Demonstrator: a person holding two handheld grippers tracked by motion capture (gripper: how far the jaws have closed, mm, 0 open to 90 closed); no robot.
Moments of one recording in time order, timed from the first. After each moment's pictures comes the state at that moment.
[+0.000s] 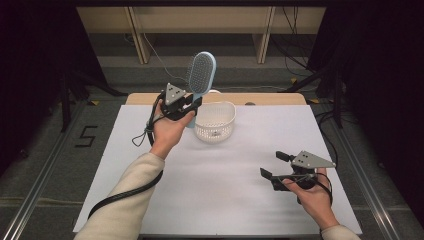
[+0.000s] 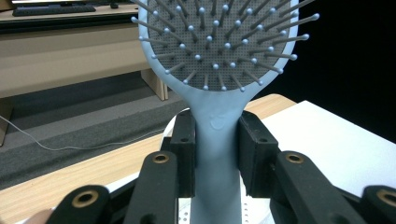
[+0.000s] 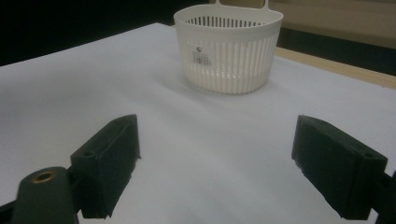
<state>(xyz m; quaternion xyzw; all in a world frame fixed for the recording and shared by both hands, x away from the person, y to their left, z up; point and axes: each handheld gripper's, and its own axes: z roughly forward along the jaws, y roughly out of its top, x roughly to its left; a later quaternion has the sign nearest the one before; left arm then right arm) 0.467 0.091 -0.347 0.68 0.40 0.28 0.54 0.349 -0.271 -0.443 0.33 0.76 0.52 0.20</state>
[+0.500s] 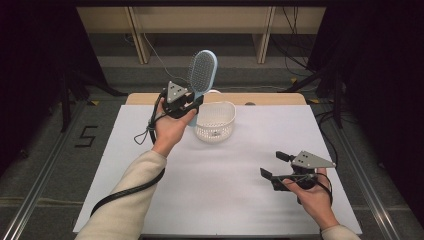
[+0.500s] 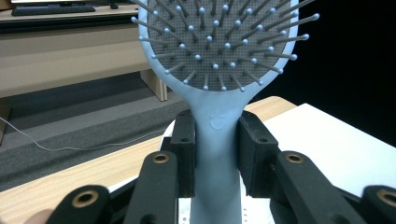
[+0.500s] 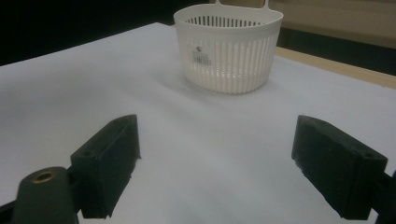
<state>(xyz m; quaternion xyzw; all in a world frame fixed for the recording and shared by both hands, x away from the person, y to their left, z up) 0.472 0.087 -0.346 0.68 0.41 0.28 0.54 0.349 -0.271 -0.443 0.33 0.76 0.52 0.20</state>
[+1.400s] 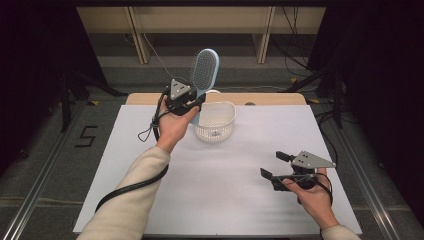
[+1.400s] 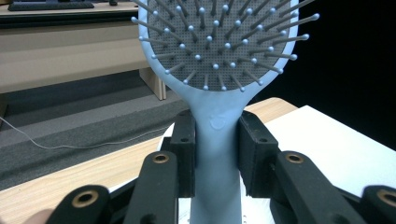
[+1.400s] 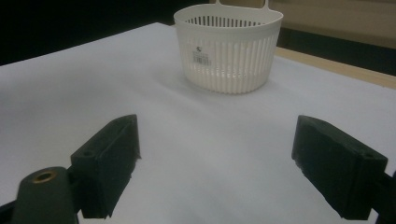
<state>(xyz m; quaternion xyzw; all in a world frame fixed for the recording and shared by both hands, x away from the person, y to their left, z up) 0.483 0.081 -0.348 0.68 0.41 0.27 0.54 0.349 -0.272 -0.443 0.33 0.76 0.52 0.20</state>
